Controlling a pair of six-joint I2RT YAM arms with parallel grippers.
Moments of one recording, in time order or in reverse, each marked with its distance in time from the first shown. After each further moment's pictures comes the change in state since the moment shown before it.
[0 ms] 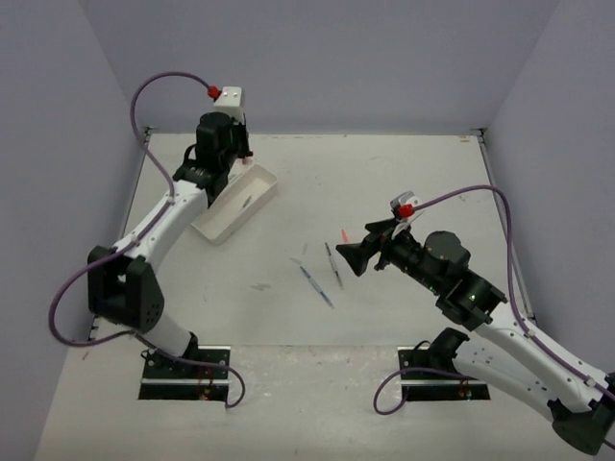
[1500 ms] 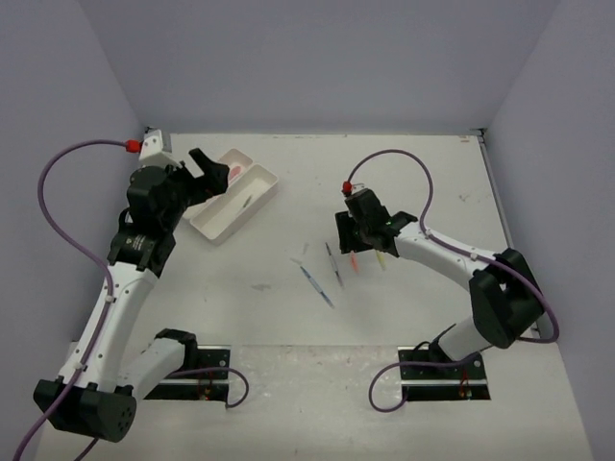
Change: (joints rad) left arm 0.140 -0.598 -0.345 -0.255 0.165 -0.375; right arm -0.140 0.835 0.296 -0.306 0.139 0.108
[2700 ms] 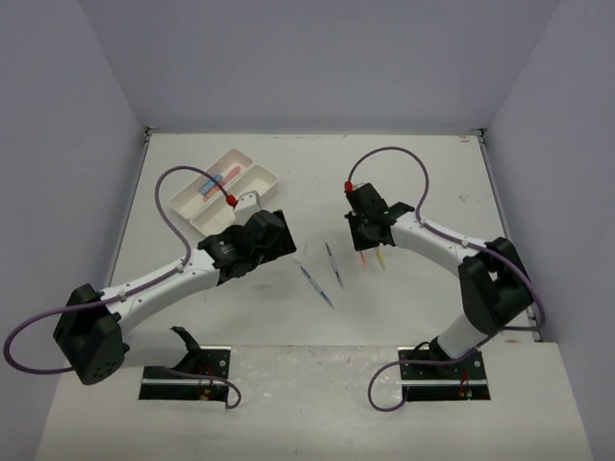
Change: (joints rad) left arm -0.604 0.286 -0.135 -0.186 -0.423 -0.473; right arm -0.051 0.076 0.069 -0.100 0.024 -0.077
